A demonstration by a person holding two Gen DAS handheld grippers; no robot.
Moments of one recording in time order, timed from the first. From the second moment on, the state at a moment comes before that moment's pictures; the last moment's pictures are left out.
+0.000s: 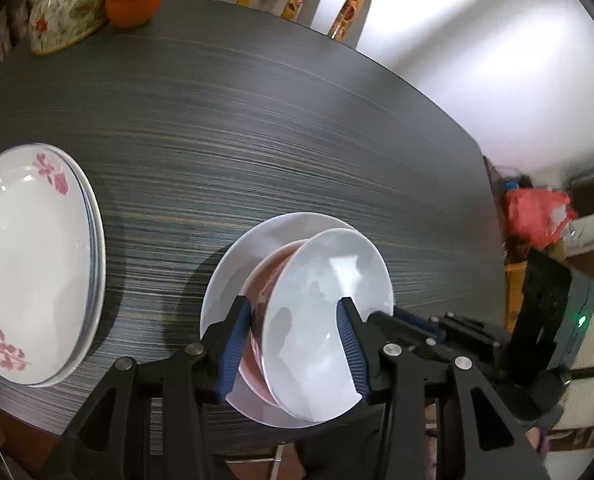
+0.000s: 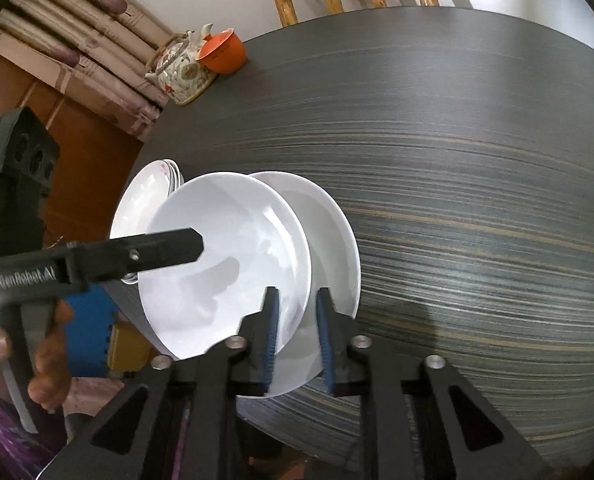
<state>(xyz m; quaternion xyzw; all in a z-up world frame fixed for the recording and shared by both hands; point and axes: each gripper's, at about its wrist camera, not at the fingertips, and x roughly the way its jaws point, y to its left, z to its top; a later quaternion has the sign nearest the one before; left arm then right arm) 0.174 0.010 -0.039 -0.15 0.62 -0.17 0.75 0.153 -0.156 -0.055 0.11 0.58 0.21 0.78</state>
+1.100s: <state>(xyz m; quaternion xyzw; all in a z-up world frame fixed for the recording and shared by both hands) 0.115 0.018 -0.035 0.01 0.51 -0.07 0.86 0.146 -0.178 -0.056 0.17 0.57 0.22 0.78</state>
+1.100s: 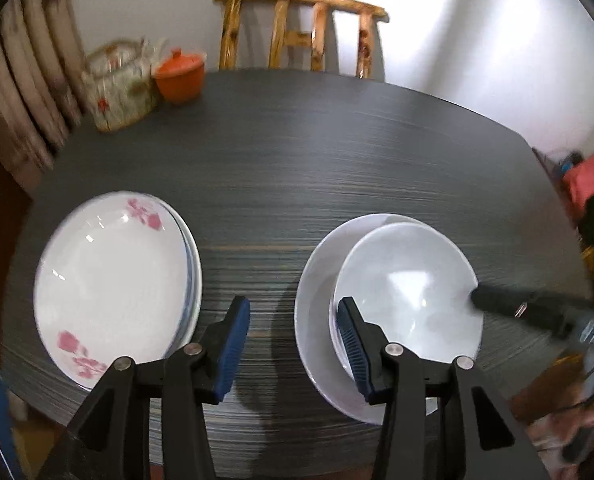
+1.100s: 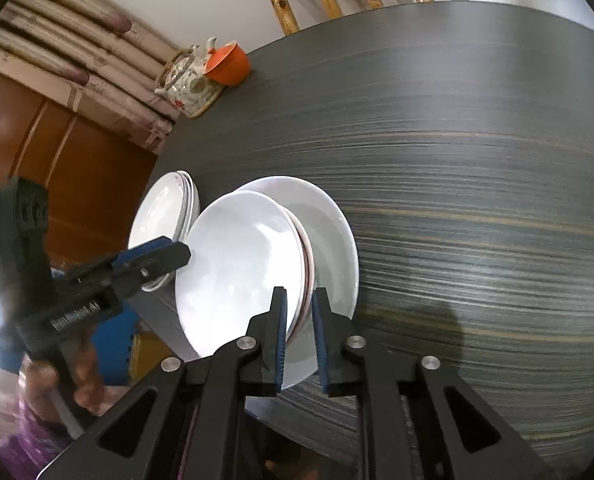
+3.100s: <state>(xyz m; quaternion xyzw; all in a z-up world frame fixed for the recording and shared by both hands) 0.049 0.044 -0.029 -0.06 0.48 -0.14 0.86 0.031 -0.211 -0.009 0.14 0.41 0.19 0.88</state>
